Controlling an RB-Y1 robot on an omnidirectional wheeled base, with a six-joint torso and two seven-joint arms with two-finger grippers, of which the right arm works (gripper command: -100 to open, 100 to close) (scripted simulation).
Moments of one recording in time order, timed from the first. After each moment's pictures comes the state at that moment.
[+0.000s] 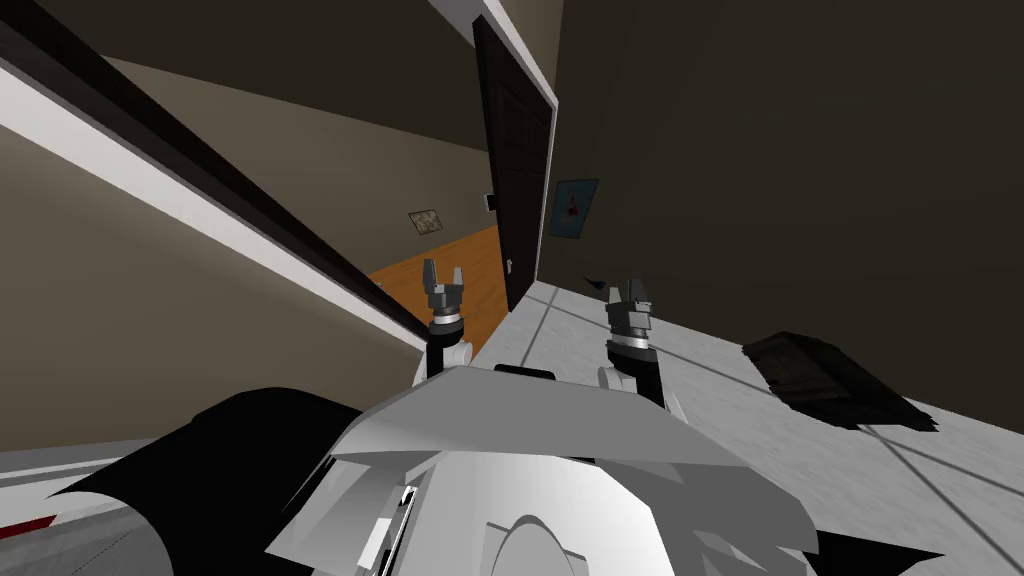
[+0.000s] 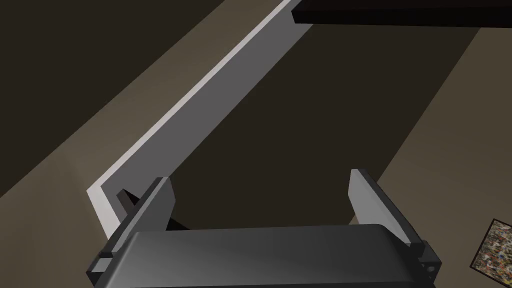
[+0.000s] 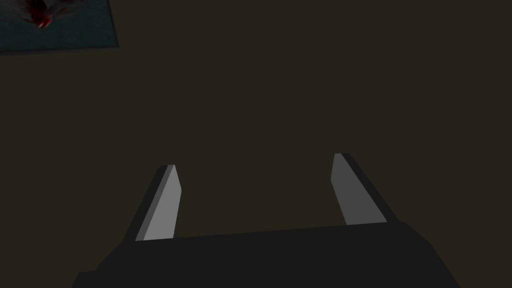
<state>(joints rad) 0.52 -0.03 0.01 -2.21 0.11 -0.45 -0.04</state>
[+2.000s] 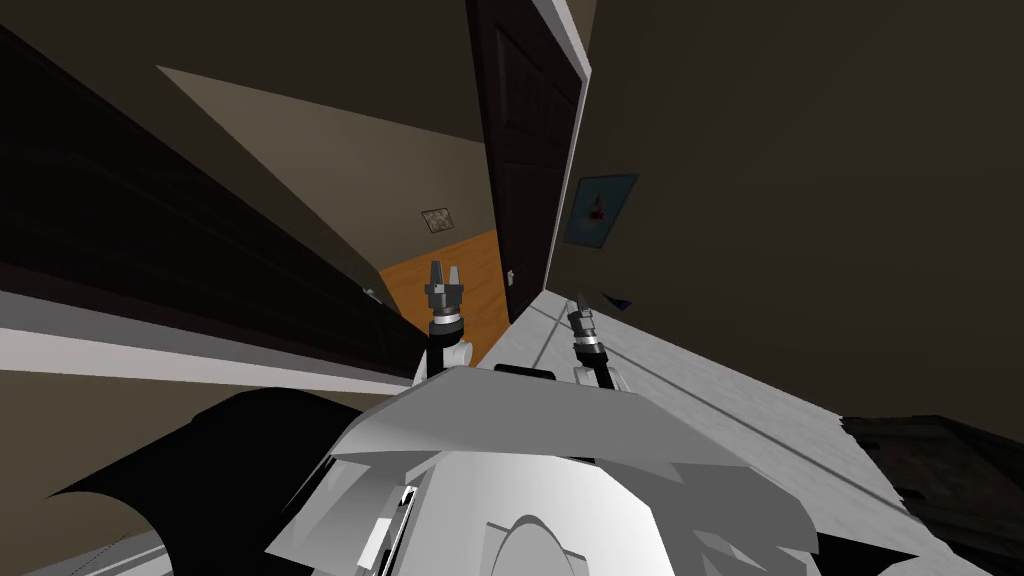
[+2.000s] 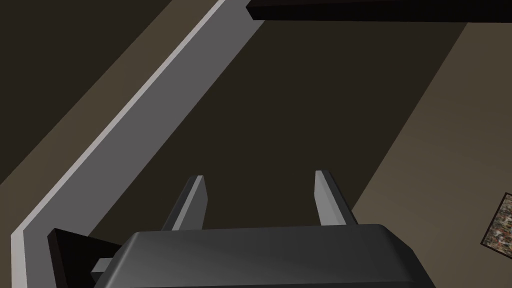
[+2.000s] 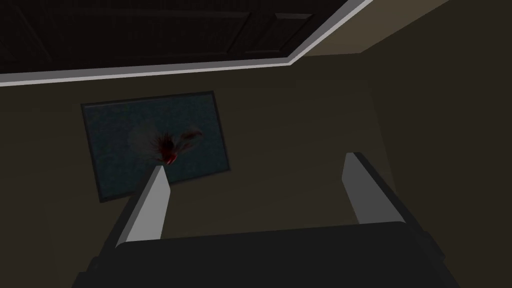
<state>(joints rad) 0.40 -0.09 0.17 -1.84 0.20 -0.55 -0.12</state>
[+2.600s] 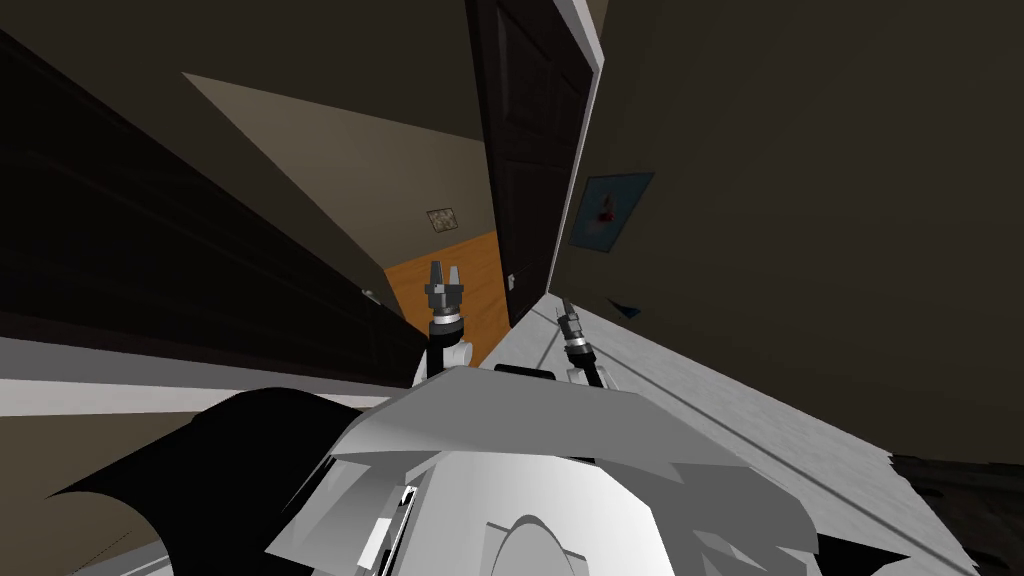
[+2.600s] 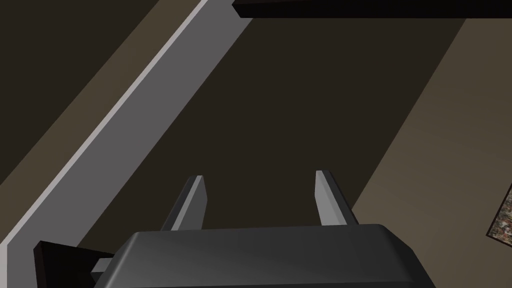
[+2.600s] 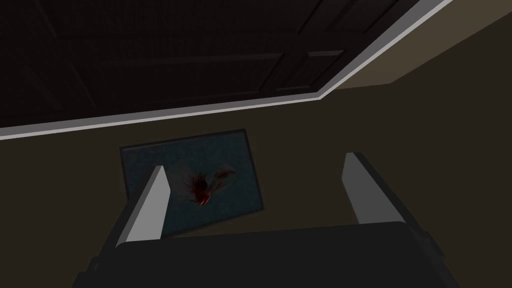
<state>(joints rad) 0.36 -0.09 0.23 -1.71 0.23 -0.58 -0.15</state>
